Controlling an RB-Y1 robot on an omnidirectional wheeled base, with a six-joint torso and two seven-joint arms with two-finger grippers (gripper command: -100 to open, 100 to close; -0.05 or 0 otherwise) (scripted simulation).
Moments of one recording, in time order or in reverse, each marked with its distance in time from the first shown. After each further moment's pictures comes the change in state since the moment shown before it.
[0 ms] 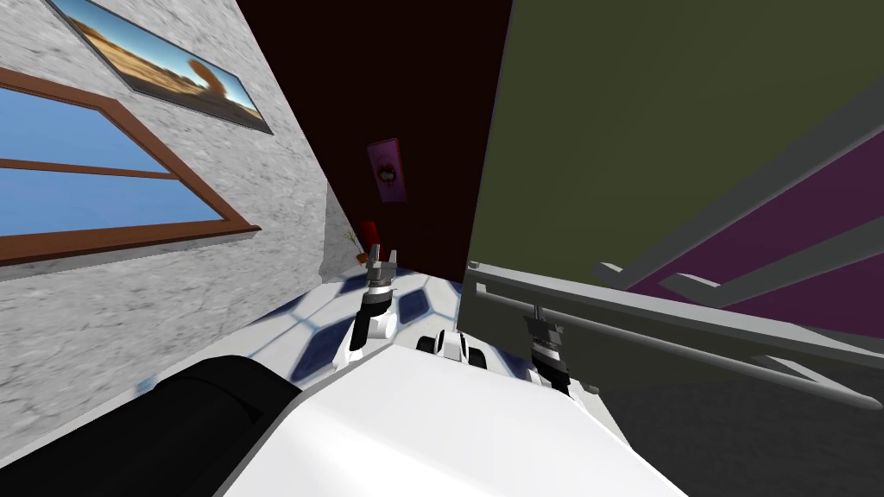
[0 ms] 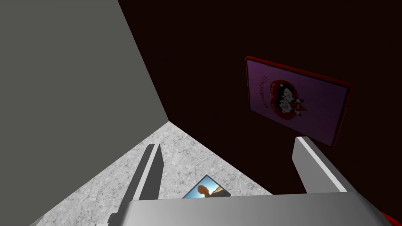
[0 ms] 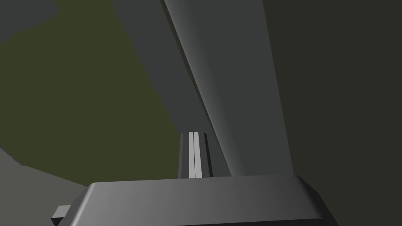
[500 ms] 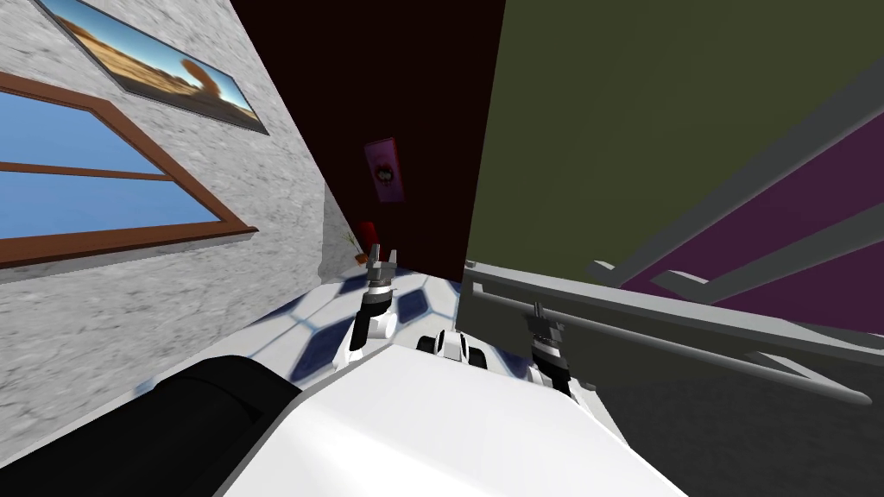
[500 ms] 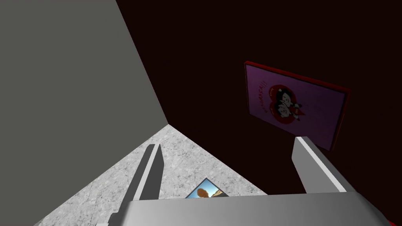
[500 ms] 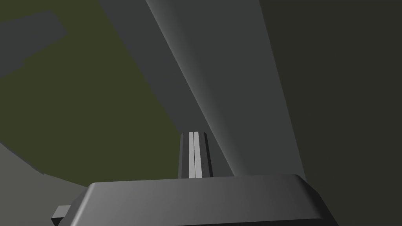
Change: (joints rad) left arm 0.000 0.000 0.000 0.000 0.000 0.000 0.000; right arm -0.001 -0.013 0.013 -0.034 -0.003 0.020 -0.079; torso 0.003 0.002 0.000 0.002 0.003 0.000
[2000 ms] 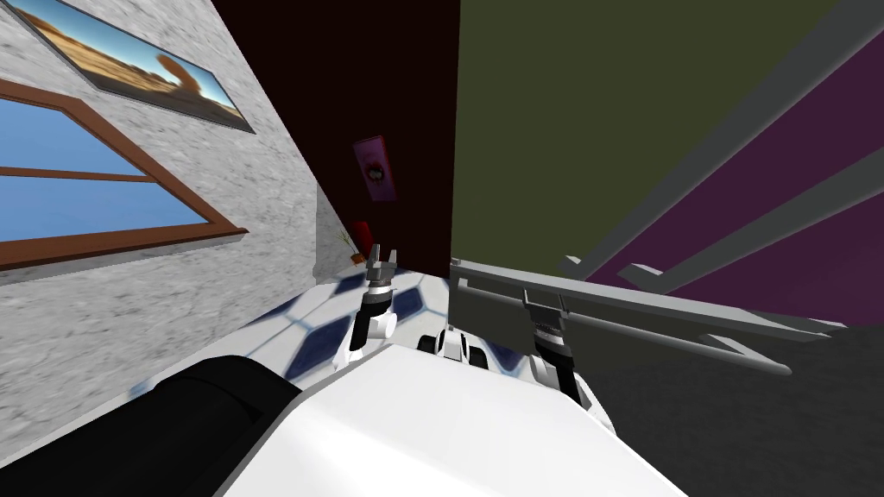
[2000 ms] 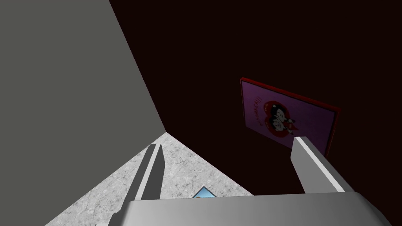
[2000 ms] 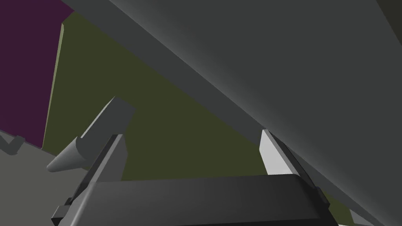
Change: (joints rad) left arm 0.000 0.000 0.000 0.000 0.000 0.000 0.000; right arm 0.014 -0.047 0.048 -0.193 -0.039 0.091 -0.425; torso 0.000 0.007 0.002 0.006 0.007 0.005
